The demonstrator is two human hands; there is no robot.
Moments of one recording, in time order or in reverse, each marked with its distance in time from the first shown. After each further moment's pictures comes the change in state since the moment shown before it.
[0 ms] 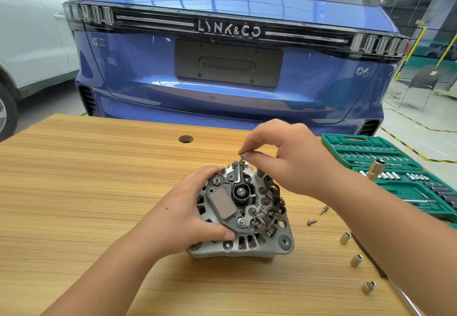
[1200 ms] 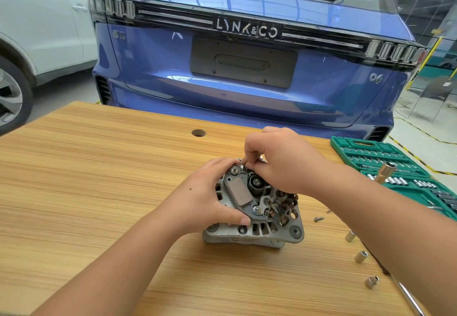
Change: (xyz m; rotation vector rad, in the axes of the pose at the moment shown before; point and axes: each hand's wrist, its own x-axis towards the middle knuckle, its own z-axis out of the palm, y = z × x) left_hand 0.001 -0.001 -0.001 0.012 0.003 0.008; right_hand 0.011 -0.023 0.022 -0.283 -0.242 -0.021
